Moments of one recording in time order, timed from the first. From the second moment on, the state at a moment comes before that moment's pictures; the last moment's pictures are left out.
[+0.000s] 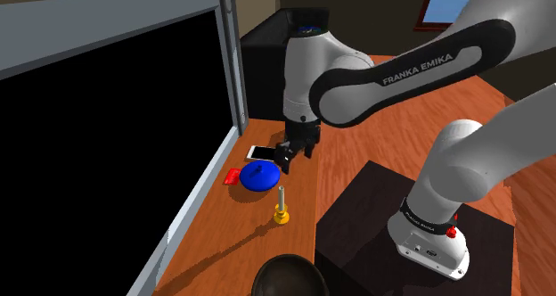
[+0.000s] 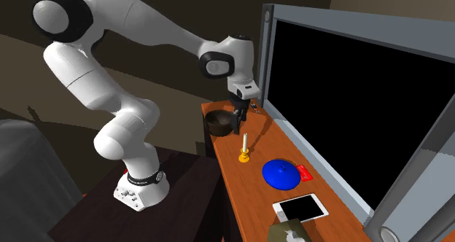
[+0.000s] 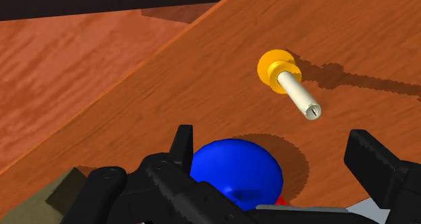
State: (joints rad) arm 0.09 -0.57 0.46 -2.63 0.28 2.12 0.43
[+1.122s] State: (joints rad) arm 0.04 -0.28 0.64 -2.63 0.21 2.42 0.60
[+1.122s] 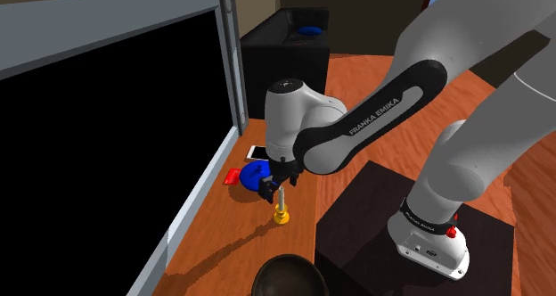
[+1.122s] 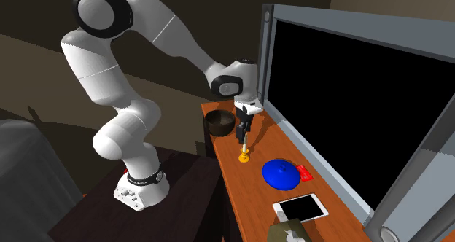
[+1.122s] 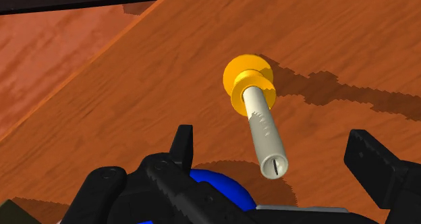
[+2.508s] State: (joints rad) arm 0.06 -0.36 0.61 -2.59 0.24 2.31 0.58
